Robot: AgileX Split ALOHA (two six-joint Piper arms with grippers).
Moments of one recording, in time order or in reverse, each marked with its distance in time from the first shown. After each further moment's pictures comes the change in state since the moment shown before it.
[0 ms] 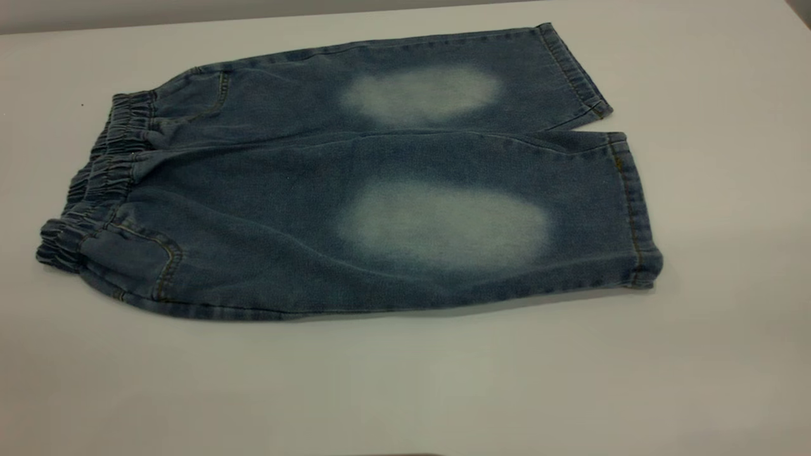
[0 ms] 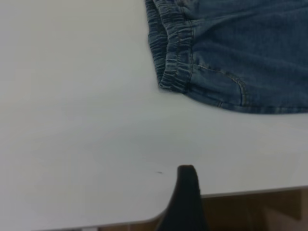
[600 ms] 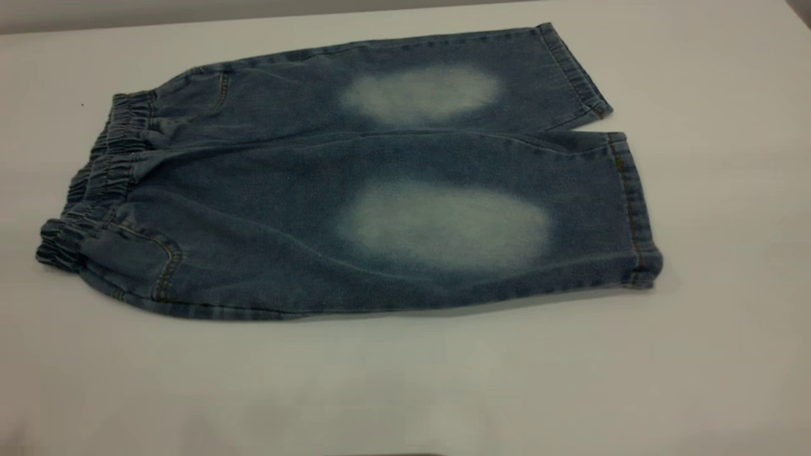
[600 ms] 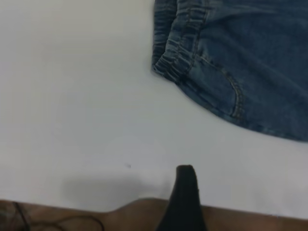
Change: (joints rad) left arm 0.000 0.632 -0.104 0.000 -0.267 -0.278; right arm 0.000 0.346 -0.167 0.050 -0.174 0.049
